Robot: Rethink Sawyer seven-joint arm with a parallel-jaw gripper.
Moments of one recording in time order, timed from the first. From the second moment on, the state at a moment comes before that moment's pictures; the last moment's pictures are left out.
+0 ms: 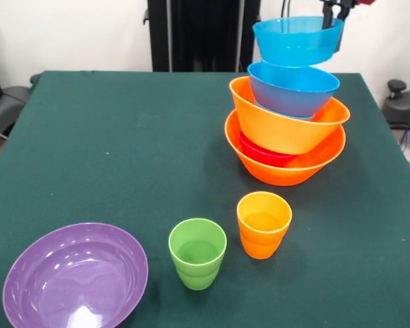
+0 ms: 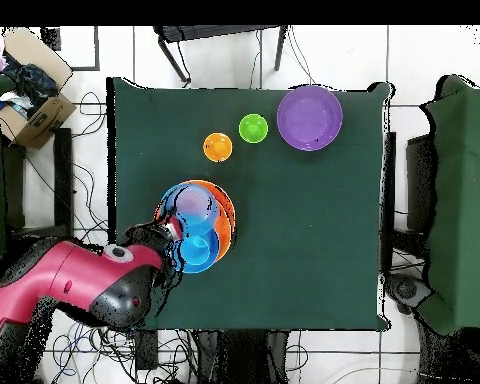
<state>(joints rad) 0.89 0.08 -1.22 1.30 -1.48 -0.74 4.03</state>
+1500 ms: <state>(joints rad) 0.89 0.07 -1.22 1.25 -1.38 -0.74 4.03</state>
